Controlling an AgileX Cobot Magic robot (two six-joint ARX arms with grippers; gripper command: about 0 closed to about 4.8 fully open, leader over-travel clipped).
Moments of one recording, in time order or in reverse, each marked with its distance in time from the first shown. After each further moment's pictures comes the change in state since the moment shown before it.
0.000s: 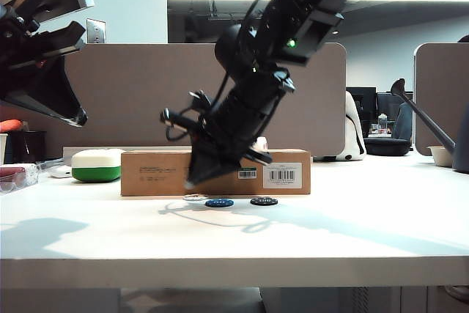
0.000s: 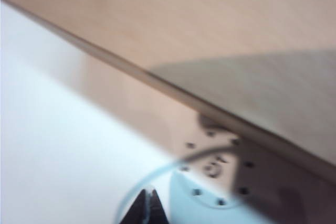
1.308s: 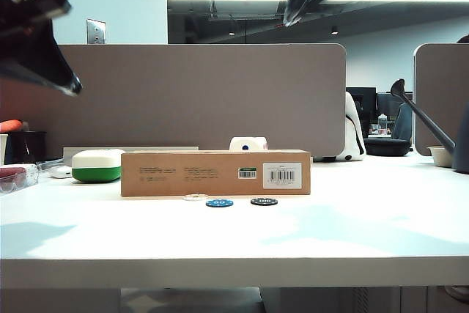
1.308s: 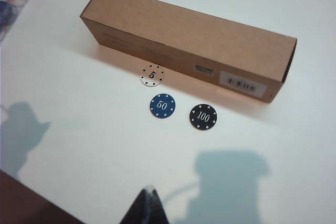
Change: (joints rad) left arm 0.000 -0.145 -0.023 0.002 0.000 0.000; right arm 0.023 -0.803 -0.251 -0.472 0.304 -0.055
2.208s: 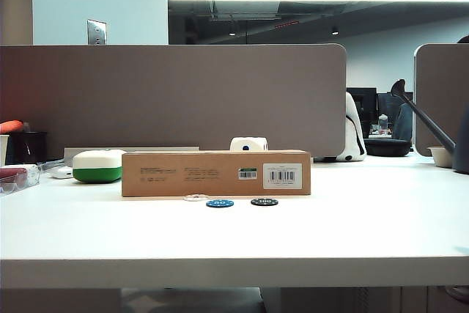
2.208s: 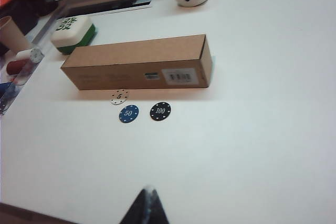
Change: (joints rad) left arm 0.277 -0.866 -0.365 0.017 -0.002 0.000; right arm 0.000 -0.829 -0.681 0.201 0.180 0.193
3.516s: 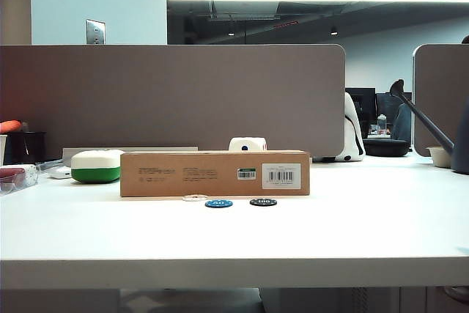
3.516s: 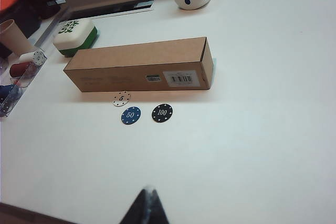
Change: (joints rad) left arm 0.116 0.001 -0.152 0.184 -0.152 0.045; right arm -0.002 -0.011 0.000 -0.001 -0.006 0.000
